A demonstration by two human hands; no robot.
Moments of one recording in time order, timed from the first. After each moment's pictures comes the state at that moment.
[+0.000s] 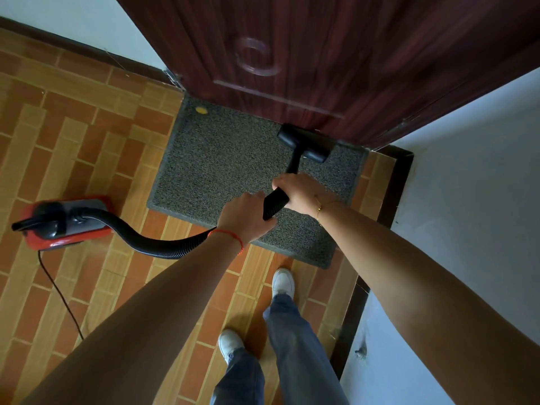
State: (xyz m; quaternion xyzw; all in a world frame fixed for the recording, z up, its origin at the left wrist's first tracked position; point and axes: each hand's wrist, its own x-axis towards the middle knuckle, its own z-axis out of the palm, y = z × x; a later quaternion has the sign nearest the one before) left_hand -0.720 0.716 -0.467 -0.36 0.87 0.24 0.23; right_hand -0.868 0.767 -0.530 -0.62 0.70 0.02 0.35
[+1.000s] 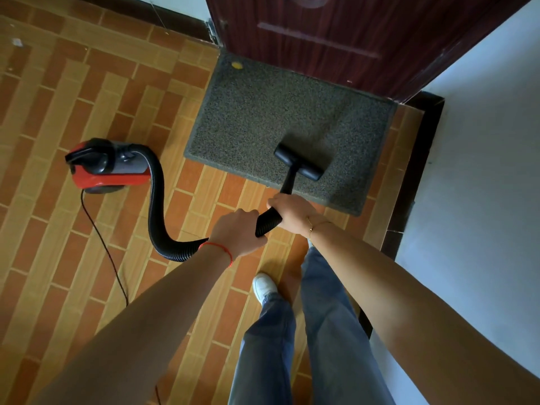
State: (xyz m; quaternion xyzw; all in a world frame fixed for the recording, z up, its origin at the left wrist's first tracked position) left_hand -0.419 0.828 -0.450 -0.32 0.87 0.23 0.31; right_hand -0.561 0.893 -0.526 -0.61 0.69 0.00 0.39
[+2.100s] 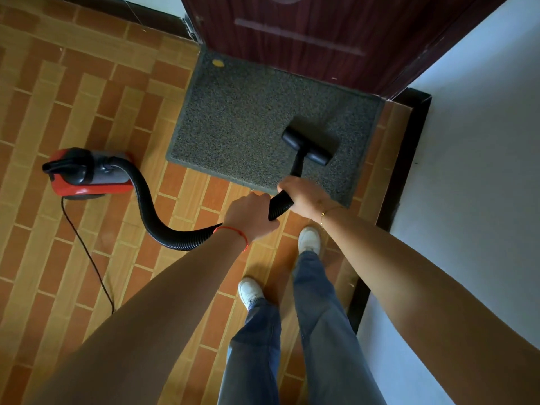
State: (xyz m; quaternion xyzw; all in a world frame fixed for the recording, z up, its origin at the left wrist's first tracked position) left_hand -0.532 0.836 -0.458 -0.32 0.87 0.23 0.28; right_hand -0.670 0.901 -0.534 -0.58 0.73 0.01 0.37
